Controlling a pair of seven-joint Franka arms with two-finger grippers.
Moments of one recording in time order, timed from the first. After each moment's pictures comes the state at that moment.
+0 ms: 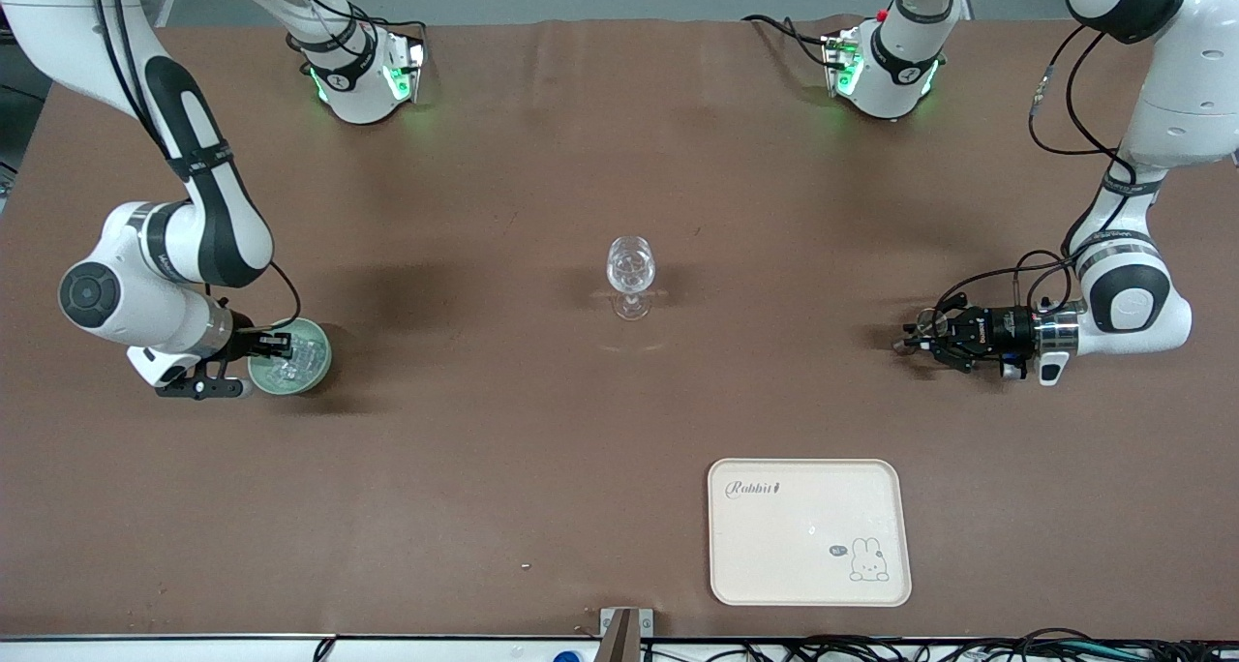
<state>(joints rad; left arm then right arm) 0.34 0.73 -0.04 -1.83 -0.97 1.72 -0.56 -0.08 0.38 0.00 -2.00 0.01 2.28 -0.07</state>
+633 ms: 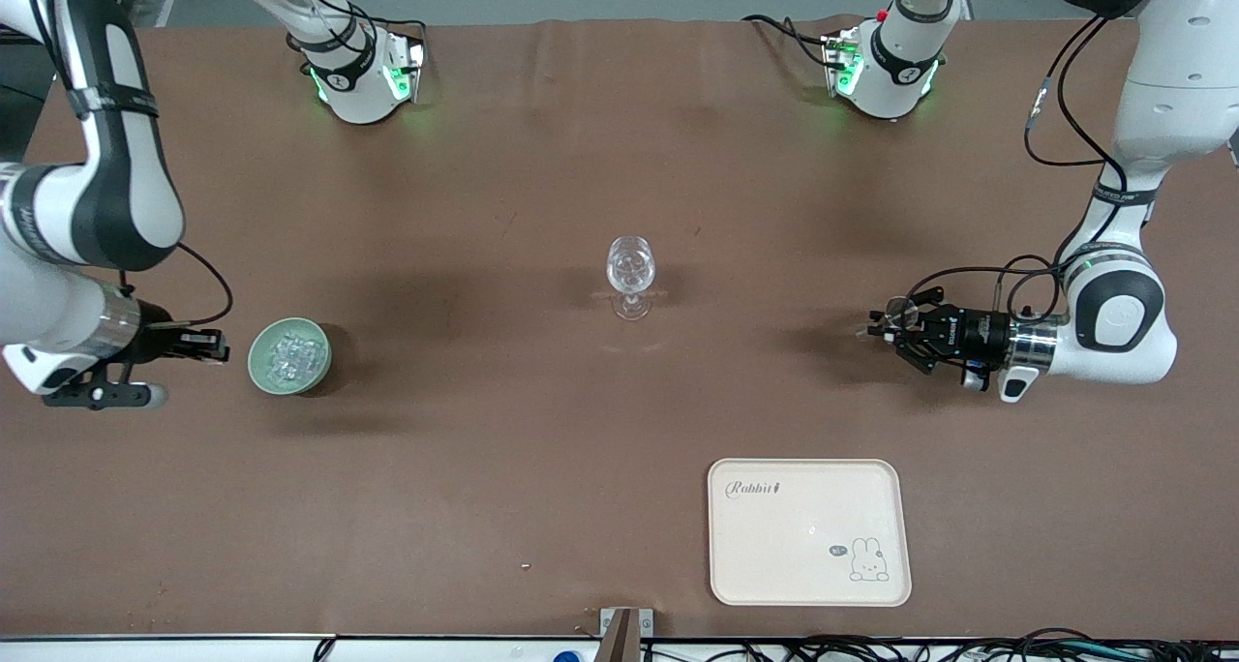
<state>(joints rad) 0.27 0.65 -0.15 -1.77 -0.97 1.59 -0.72 -0.08 0.31 0.00 -1.66 0.01 1.89 -0.07</state>
